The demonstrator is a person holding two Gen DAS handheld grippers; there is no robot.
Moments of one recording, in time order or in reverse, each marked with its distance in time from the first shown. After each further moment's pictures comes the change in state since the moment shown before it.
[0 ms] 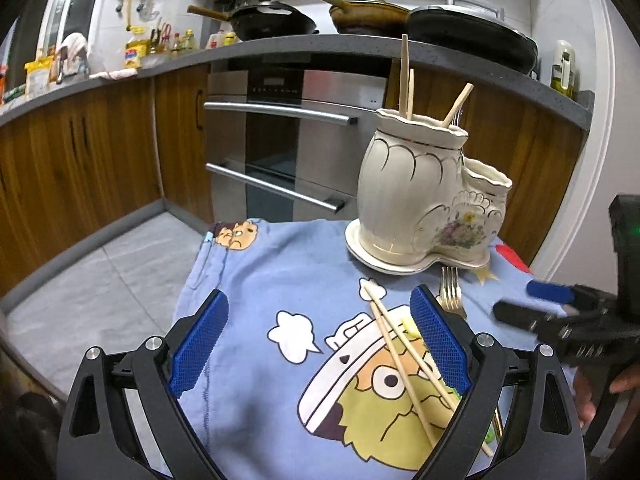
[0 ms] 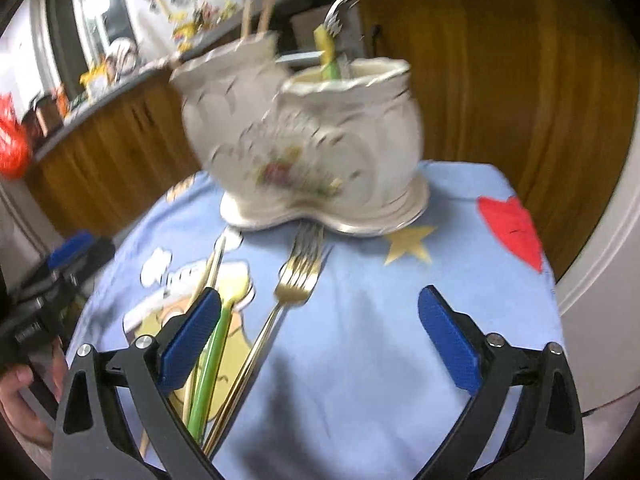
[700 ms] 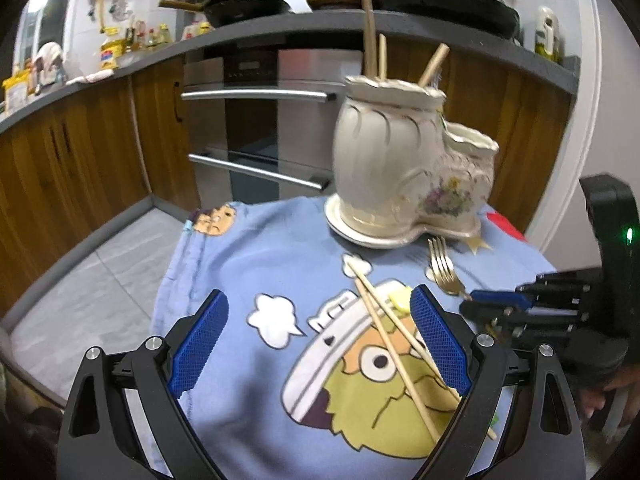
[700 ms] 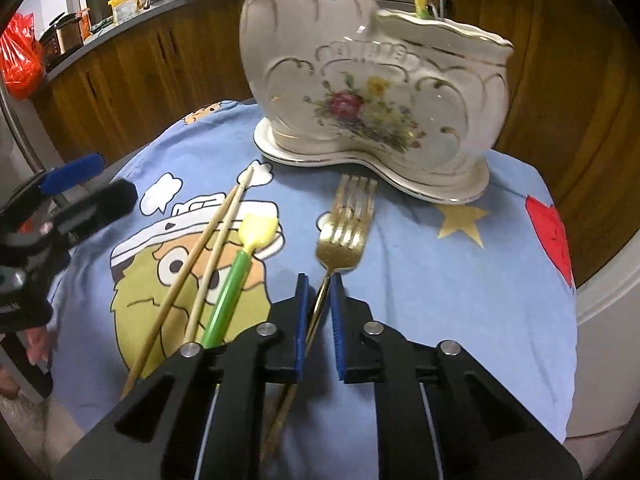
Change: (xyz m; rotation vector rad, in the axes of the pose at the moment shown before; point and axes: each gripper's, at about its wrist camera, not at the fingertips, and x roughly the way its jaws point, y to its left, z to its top) left arm 0.010 -0.017 -0.008 0.089 0.086 -0.035; right arm 0.015 0.023 -0.011 -0.183 0.147 -0.009
